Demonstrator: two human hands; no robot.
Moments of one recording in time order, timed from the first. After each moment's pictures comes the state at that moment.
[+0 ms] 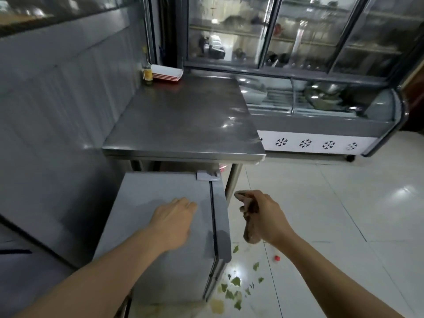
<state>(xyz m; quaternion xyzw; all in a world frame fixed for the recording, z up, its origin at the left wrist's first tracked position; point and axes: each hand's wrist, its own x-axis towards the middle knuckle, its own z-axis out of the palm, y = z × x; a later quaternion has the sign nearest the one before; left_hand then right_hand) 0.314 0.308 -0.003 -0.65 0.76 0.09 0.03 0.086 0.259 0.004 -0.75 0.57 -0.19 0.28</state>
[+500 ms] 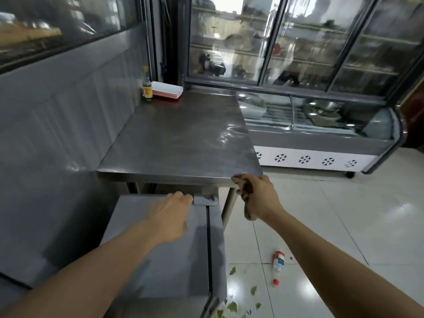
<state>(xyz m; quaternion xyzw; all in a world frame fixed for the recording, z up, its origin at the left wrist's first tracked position) 0.326 0.240 0.049 -0.68 0.72 0.11 0.00 0.112 0.145 0.042 -0.72 0.58 -0.26 0.27</state>
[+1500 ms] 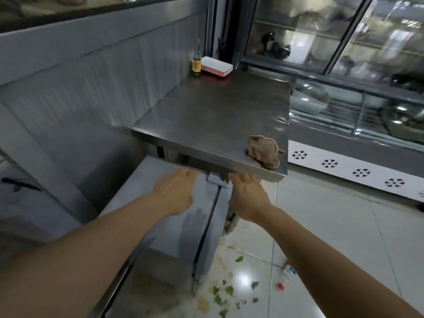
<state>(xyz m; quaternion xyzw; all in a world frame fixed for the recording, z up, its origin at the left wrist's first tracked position) 0.278 0.247 0.030 -0.79 0.61 0.12 -0.02 0.109 0.143 0.020 -0.91 0.40 0.03 0.13</state>
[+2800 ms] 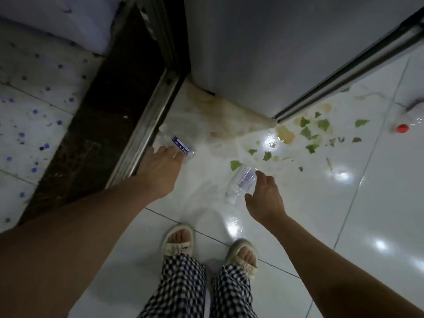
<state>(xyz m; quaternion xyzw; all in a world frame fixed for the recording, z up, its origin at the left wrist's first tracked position) 0.322 0.640 -0.556 -0.76 0.56 0.24 0.23 0.100 0.546 -0.563 -0.73 0.54 0.24 0.33</state>
